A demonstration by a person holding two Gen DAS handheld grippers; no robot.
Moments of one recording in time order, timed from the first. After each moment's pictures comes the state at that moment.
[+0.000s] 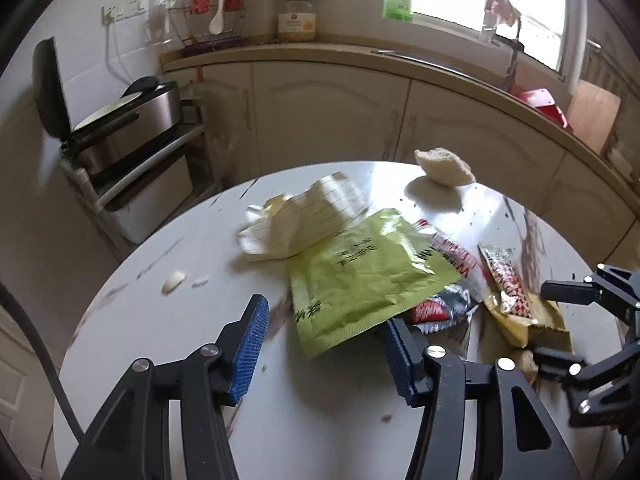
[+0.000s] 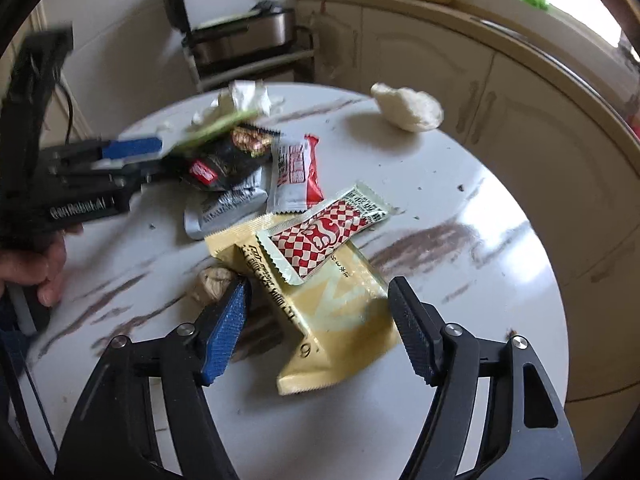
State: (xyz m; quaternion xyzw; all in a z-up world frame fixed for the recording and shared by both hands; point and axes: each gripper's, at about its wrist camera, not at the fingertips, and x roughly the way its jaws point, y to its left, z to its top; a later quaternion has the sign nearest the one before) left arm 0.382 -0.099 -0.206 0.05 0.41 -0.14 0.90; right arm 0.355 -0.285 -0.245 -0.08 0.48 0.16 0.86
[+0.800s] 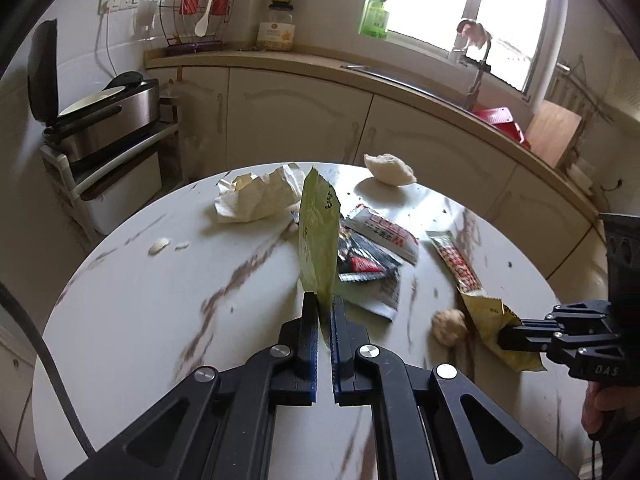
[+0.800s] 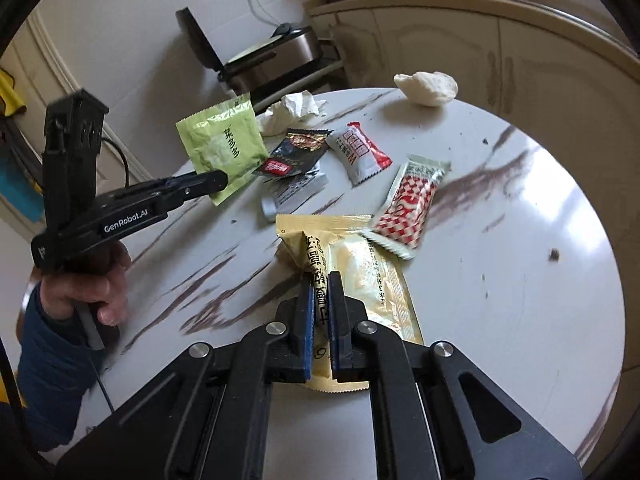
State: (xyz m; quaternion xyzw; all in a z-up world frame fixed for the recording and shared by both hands) left arm 0.320 -0.060 -0.187 -0.02 0.40 -0.20 0.90; right arm 0.308 -0.312 -0.234 0.08 0.47 0.24 0.85
